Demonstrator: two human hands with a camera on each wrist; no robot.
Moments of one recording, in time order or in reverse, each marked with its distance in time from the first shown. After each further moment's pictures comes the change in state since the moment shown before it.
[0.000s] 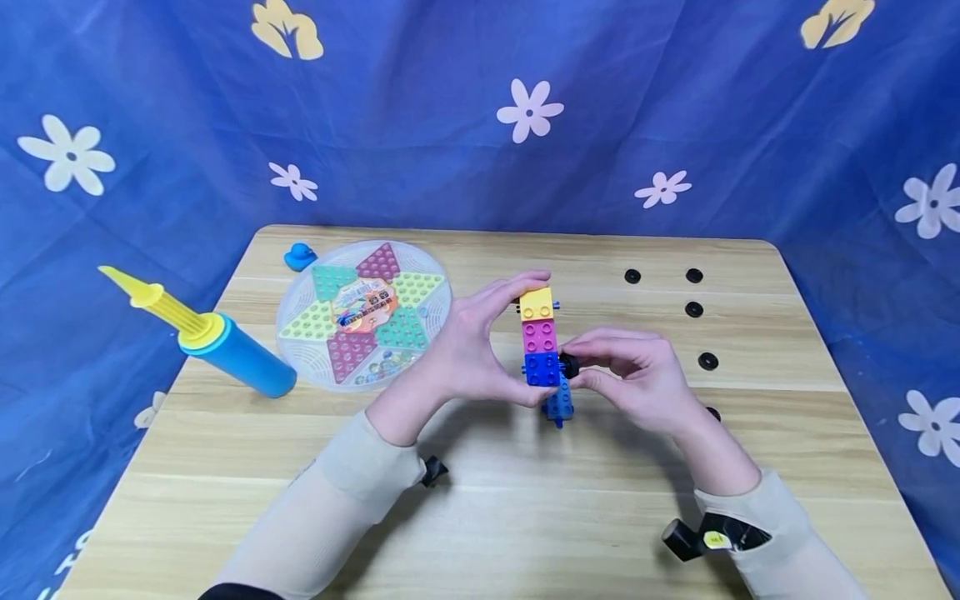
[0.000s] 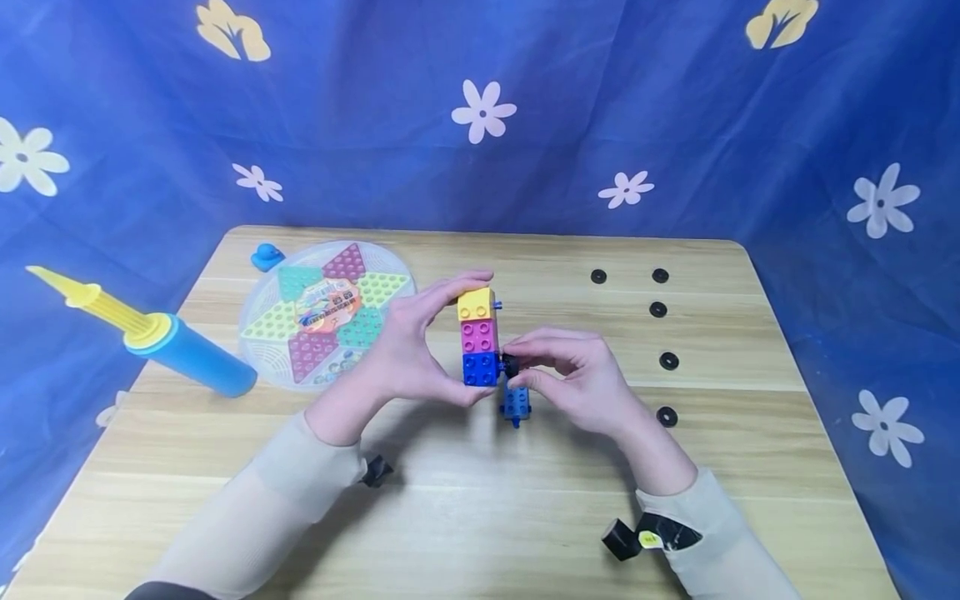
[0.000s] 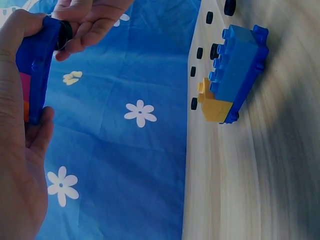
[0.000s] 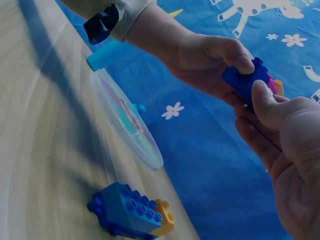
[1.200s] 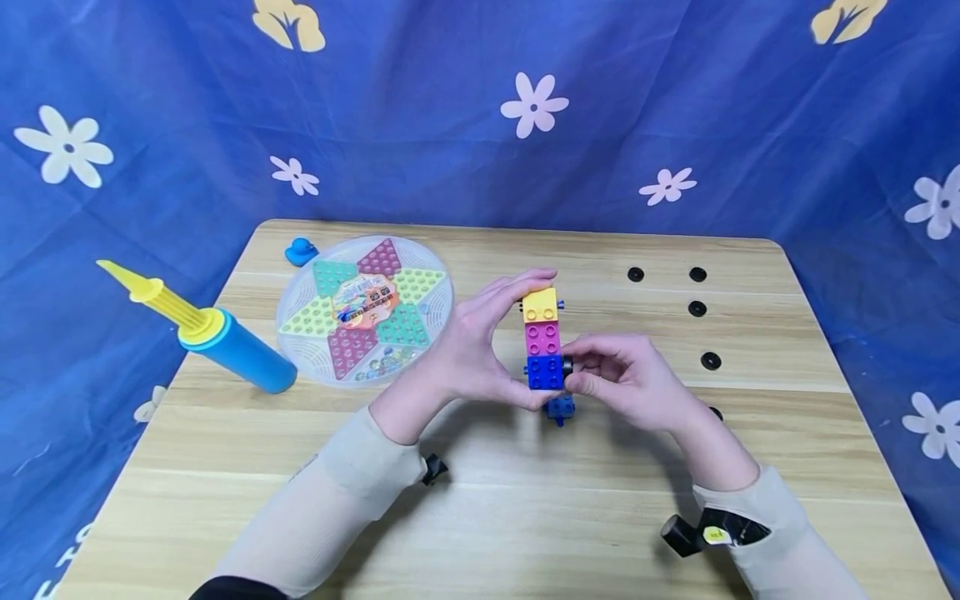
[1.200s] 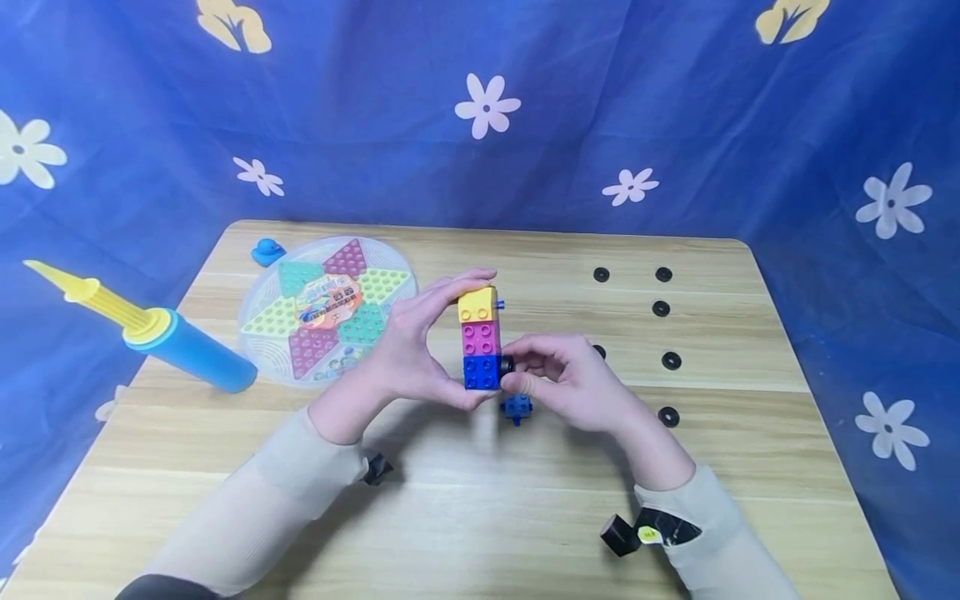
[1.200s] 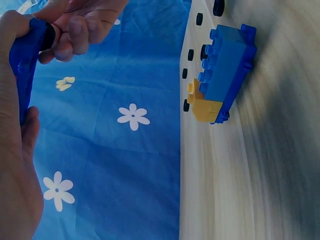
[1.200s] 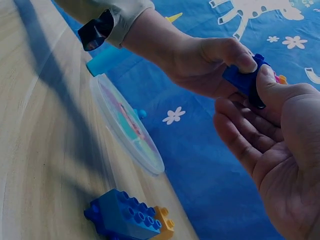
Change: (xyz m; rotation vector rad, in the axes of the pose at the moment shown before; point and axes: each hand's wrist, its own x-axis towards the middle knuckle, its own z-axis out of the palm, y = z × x) left_hand 0.001 -0.002 0.002 -0.011 0.030 0.138; right_hand 0.004 0.002 0.001 0.049 -0.163 0.136
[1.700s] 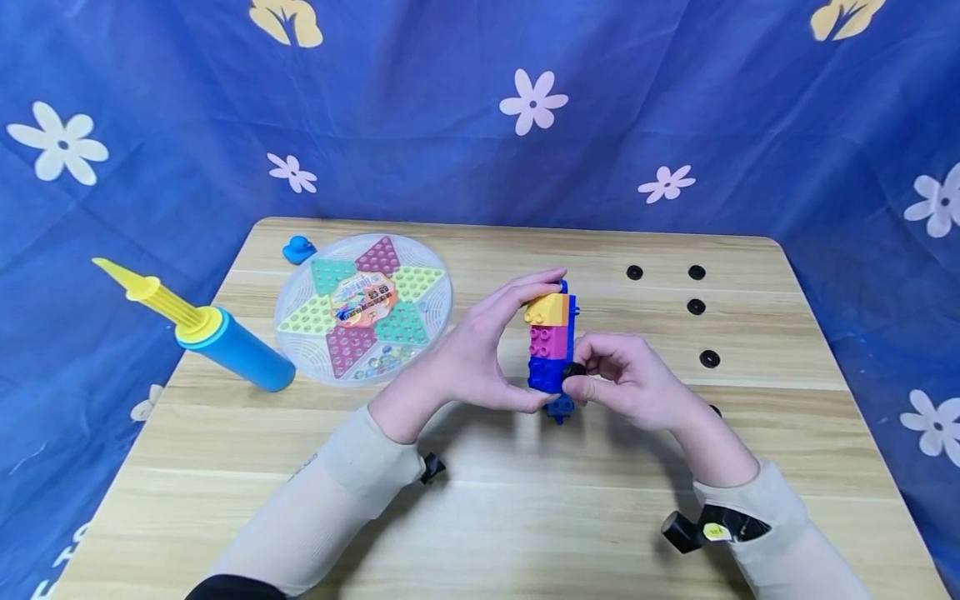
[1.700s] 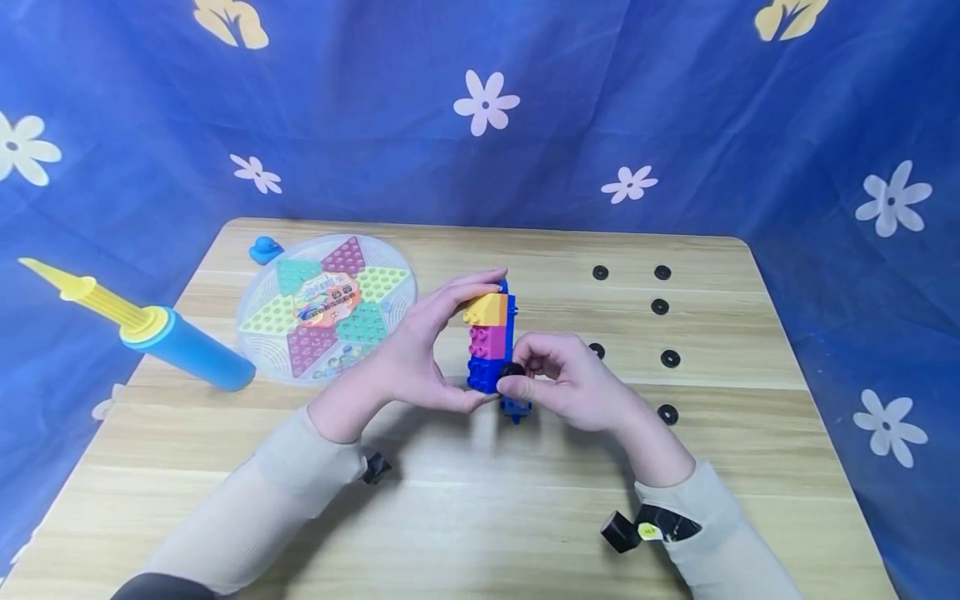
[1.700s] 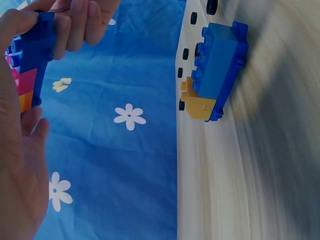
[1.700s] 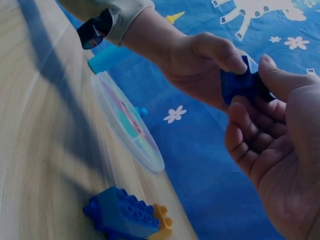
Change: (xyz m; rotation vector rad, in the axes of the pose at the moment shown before) left_hand -0.003 -0.002 0.001 -0.106 -0.136 -0.064; right_hand 0.002 -0.005 0.001 -0.029 -0.057 0.006
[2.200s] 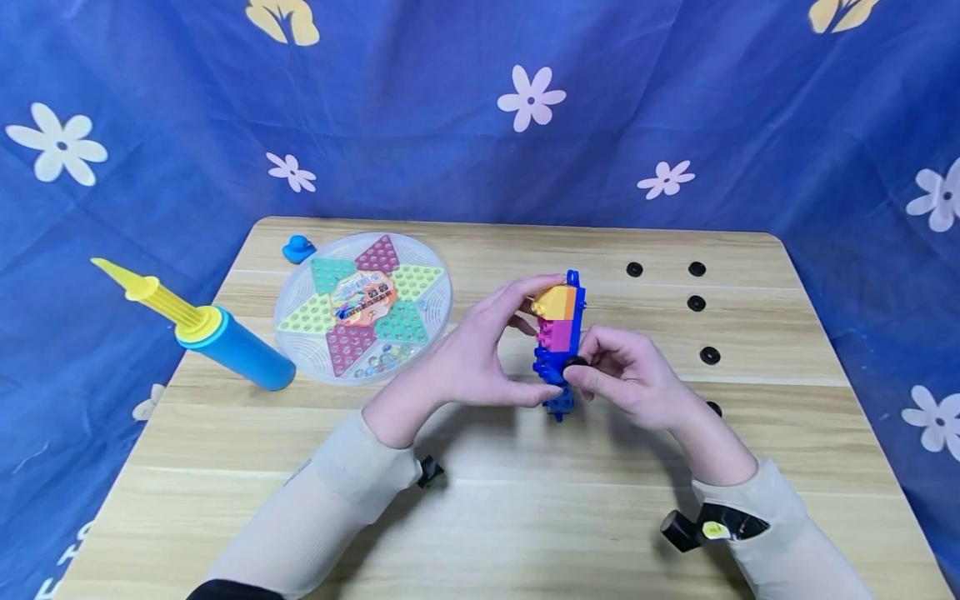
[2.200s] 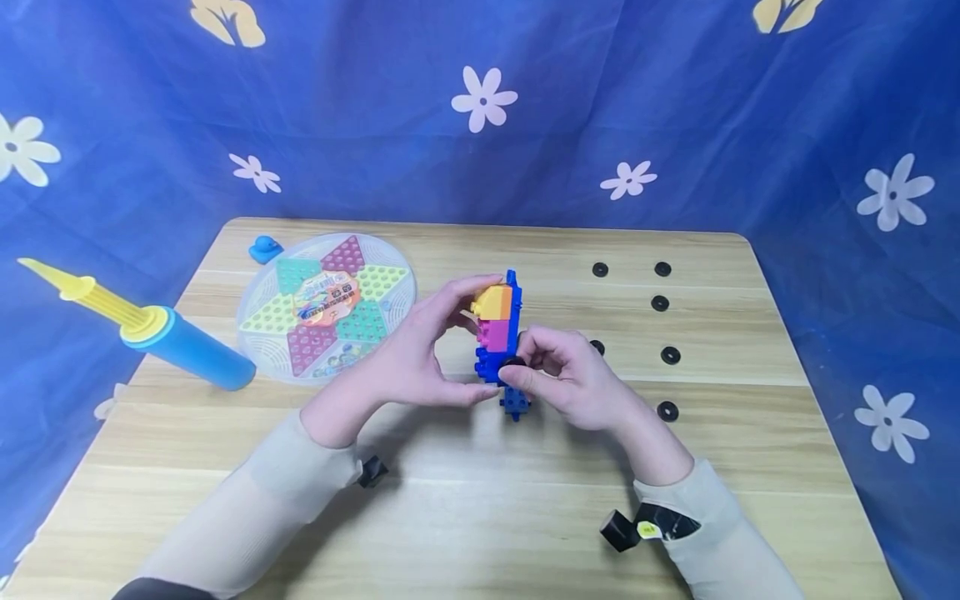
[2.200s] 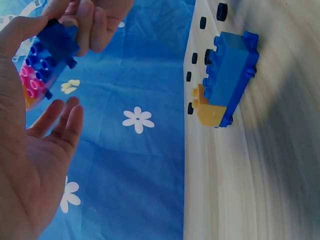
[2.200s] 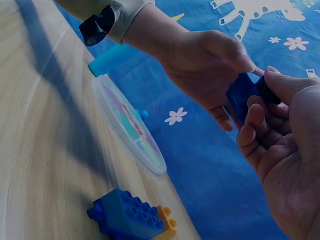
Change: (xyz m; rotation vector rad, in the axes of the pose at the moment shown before) left_hand 0.000 0.007 0.003 -0.056 -0.021 -0.155; right_hand -0.003 -0.003 0.003 -0.022 0.081 0.024
